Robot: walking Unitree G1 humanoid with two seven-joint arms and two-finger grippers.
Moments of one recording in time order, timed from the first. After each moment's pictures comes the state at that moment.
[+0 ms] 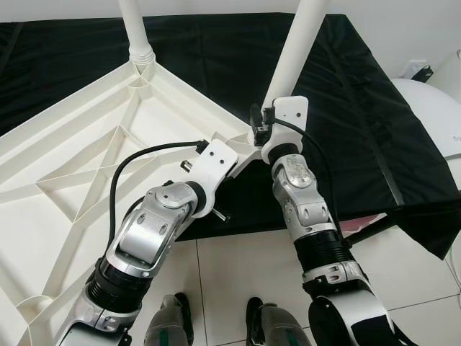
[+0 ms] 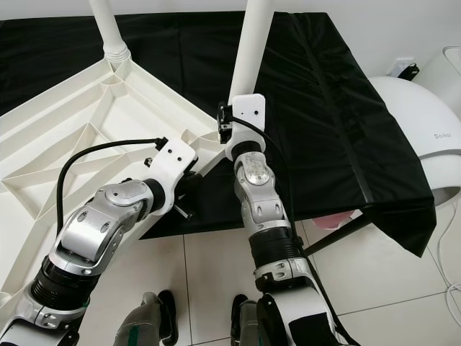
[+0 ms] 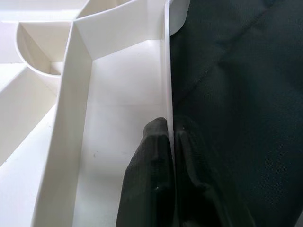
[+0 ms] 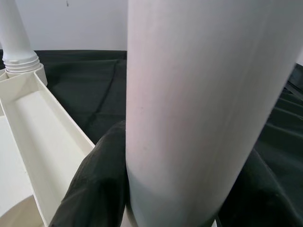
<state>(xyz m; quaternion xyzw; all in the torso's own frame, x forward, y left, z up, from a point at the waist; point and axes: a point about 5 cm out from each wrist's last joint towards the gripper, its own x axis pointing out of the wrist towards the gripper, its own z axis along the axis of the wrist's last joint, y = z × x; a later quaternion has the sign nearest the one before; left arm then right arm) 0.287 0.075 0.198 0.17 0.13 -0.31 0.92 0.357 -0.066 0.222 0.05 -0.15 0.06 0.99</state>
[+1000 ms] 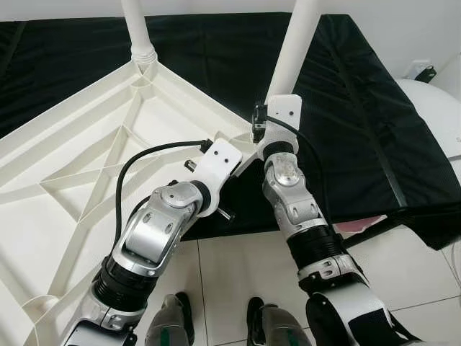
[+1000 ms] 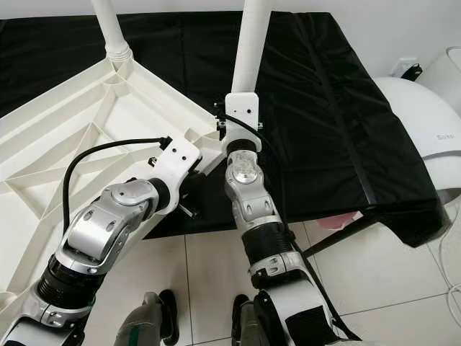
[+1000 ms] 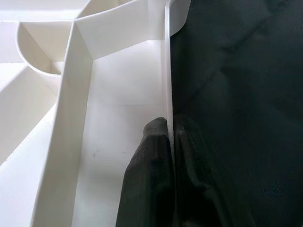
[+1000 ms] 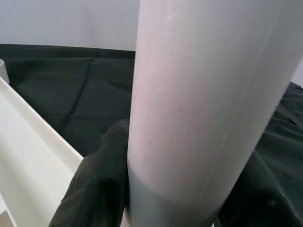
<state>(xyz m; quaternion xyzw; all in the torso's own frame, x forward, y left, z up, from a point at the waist) 0.288 0.069 0.198 0.17 0.14 -0.32 0.92 0.362 -0.056 0.221 0.03 -0.14 -0.02 0.99</state>
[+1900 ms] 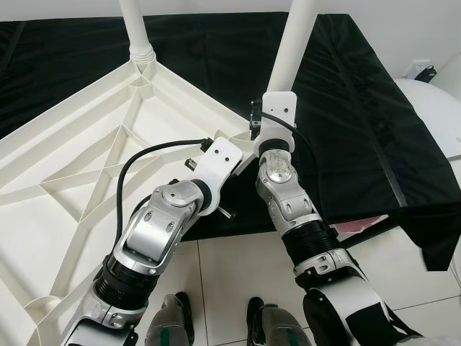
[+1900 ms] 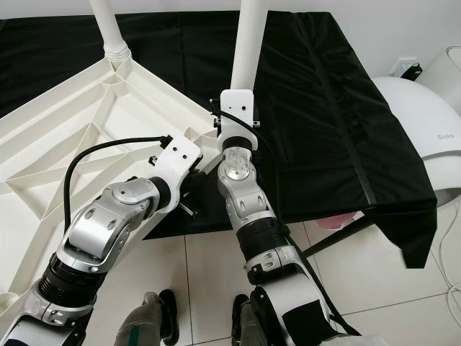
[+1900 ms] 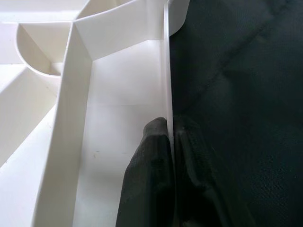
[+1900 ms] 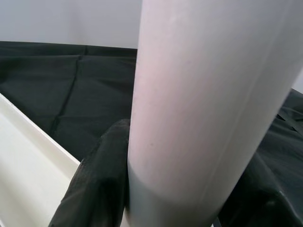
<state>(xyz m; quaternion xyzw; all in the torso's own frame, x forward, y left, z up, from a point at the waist) 0.289 0.068 0.199 0.17 0.13 -0.32 0.92 0.362 -0.050 0.225 0.04 -0.15 -0.05 0.99</state>
